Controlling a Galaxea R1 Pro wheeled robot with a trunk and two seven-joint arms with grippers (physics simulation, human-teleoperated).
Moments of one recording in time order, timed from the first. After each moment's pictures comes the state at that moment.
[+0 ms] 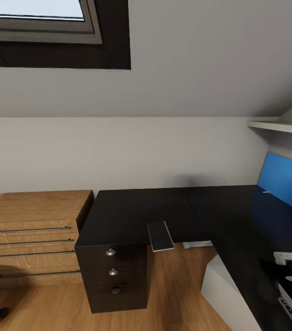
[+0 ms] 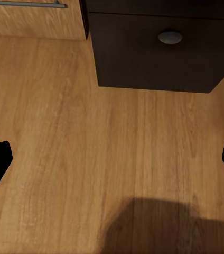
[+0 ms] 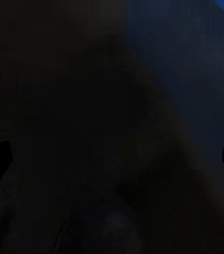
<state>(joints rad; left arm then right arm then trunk) 0.12 0.08 -0.13 -0.91 0.24 -0.02 0.17 -0.58 -0.43 -0.04 -0.38 -0.04 -0.04 -0.11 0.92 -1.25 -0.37</state>
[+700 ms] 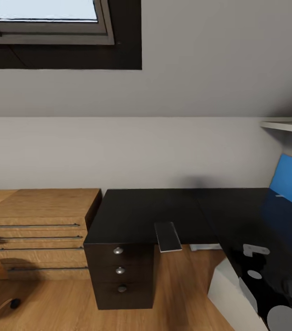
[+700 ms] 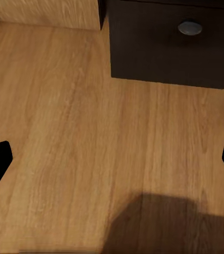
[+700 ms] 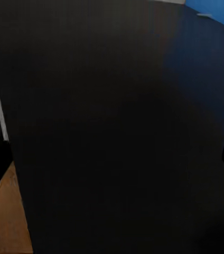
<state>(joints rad) 0.12 0.08 -0.13 -0.89 0.24 -0.02 0.17 -0.58 -0.21 -0.05 -0.46 -0.05 -0.18 -0.28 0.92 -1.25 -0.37</state>
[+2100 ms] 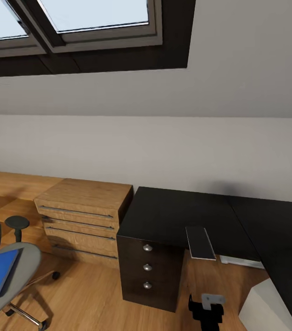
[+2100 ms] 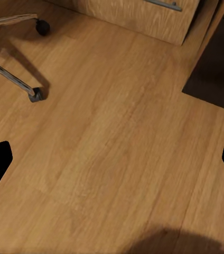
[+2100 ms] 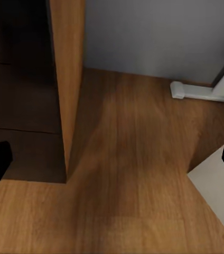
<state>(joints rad) 0.12 0.08 -0.04 -0.87 0.25 -0.11 0.17 -0.51 0.08 -0.04 0.02 0.13 -0.54 -0.33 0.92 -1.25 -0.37</state>
